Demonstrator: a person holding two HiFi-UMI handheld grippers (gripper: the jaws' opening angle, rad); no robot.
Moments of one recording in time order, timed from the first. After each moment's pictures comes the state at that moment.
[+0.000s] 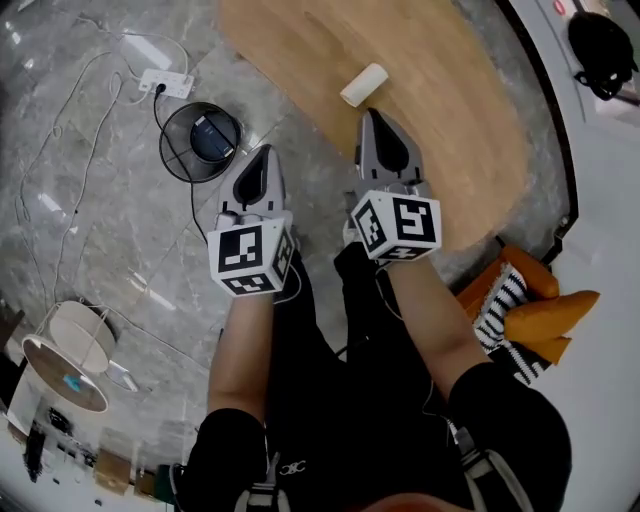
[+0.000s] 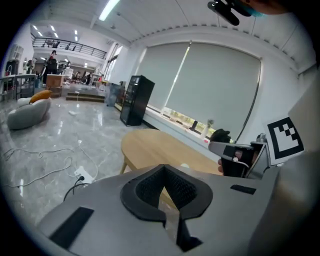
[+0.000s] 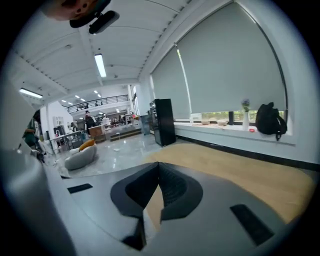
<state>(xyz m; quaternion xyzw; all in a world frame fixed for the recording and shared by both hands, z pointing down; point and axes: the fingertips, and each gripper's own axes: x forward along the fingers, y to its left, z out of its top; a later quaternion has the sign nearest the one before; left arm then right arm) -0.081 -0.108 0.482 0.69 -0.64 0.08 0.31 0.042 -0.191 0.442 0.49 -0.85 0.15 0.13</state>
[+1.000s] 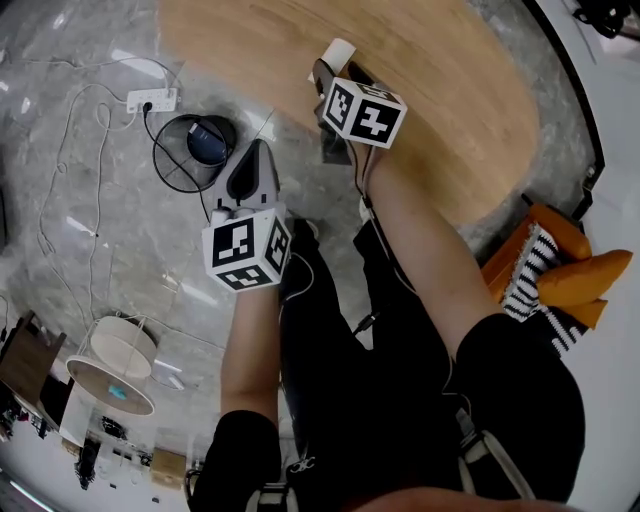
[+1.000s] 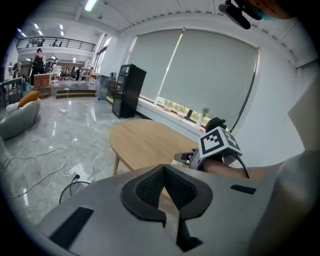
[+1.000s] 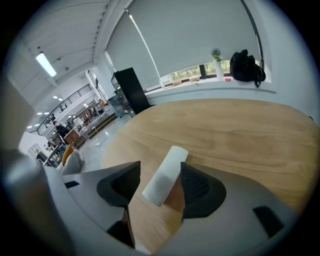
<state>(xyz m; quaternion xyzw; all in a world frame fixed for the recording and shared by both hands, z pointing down) -0.029 -0.133 0.499 0.71 -0.60 0.14 0.33 0.091 -0.273 0.600 0.54 -0.73 0.38 0.20</state>
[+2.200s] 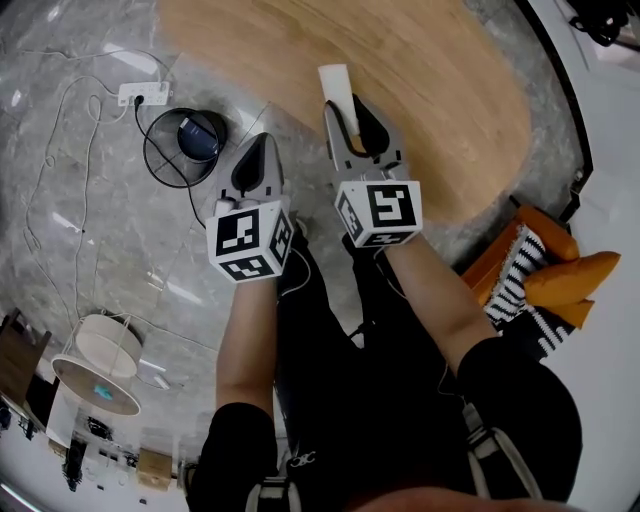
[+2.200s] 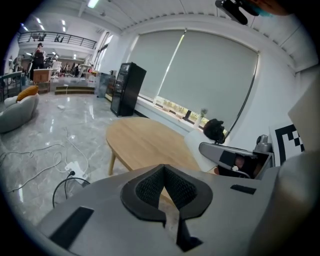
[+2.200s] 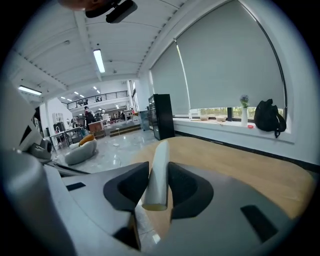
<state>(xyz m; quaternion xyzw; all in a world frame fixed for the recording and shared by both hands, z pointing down) -0.018 -0.130 0.509 0.72 -0.60 0.12 0.34 0.080 -0.187 0.476 0.49 -0.84 0.16 0.16</state>
